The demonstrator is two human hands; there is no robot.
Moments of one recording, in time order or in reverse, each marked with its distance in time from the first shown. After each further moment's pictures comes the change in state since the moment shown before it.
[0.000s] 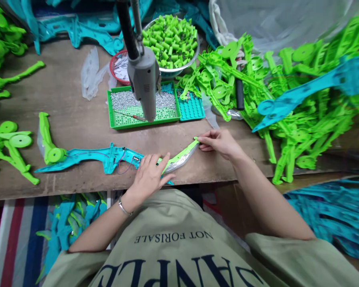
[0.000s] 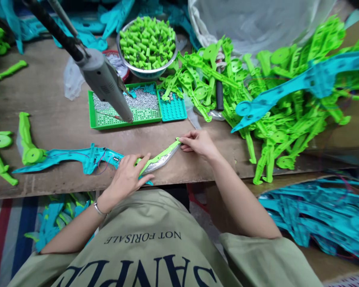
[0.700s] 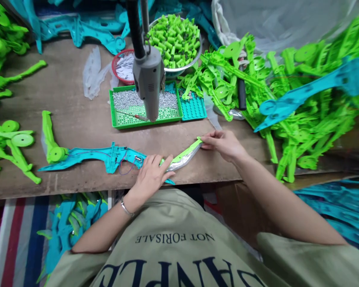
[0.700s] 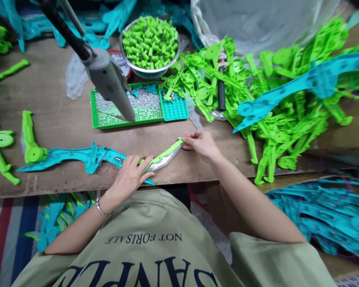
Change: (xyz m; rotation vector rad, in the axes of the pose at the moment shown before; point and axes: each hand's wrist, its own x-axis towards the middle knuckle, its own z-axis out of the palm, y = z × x) left_hand -0.001 -0.001 0.002 -0.007 -0.003 0.010; right_hand -0.004 0.001 0.003 0.133 0.013 -0.042
